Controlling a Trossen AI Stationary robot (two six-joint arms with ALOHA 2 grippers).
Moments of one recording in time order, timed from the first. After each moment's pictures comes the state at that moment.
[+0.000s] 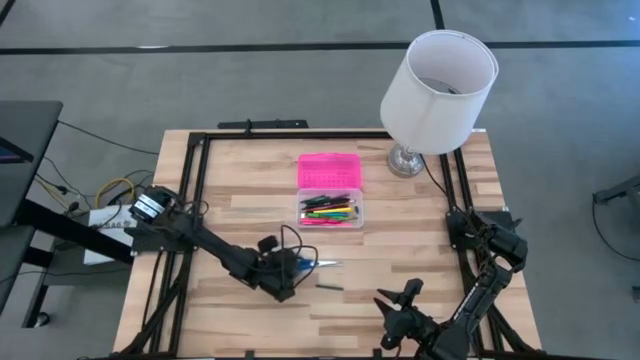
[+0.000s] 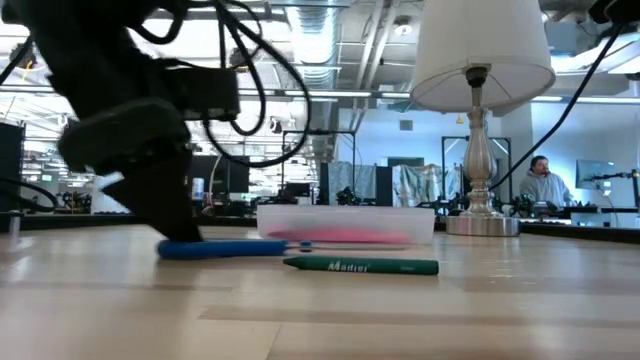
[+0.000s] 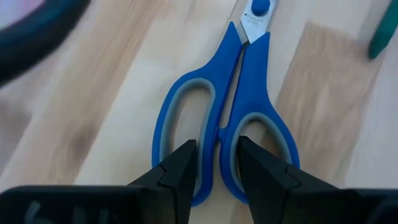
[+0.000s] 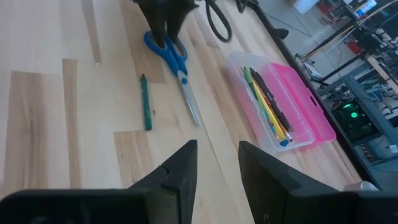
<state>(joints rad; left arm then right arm) -0.52 1.85 0.96 -0.44 -0.39 -0.85 1.01 2.08 1.58 -1.35 1.03 1.22</state>
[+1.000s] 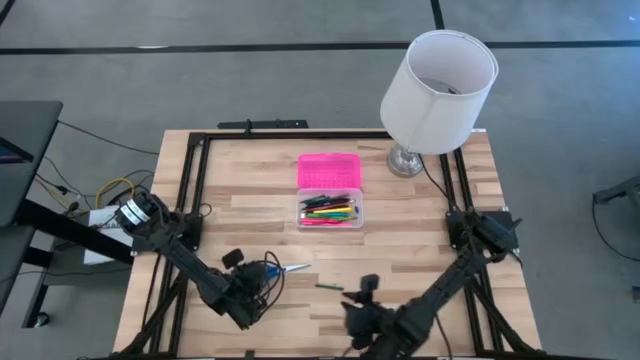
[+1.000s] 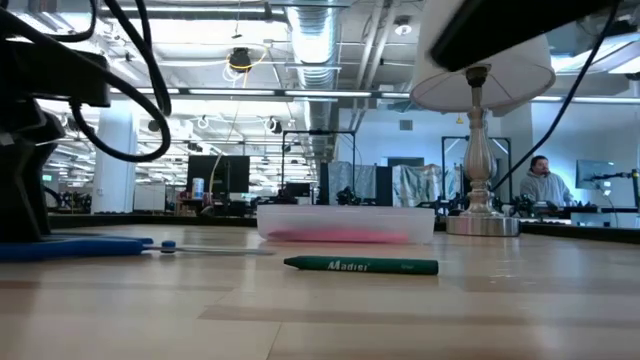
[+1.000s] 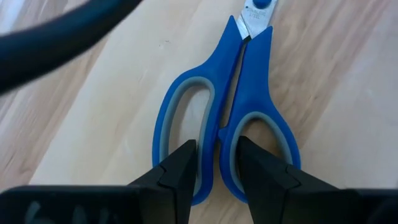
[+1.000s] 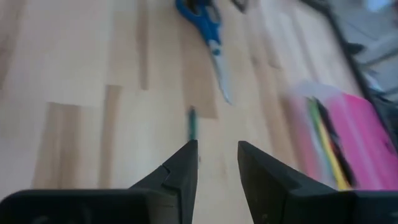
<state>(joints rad) -0.79 1.80 0.95 -0.76 -0.40 -1.30 0.80 2.08 1.58 -0.79 0.86 0.53</state>
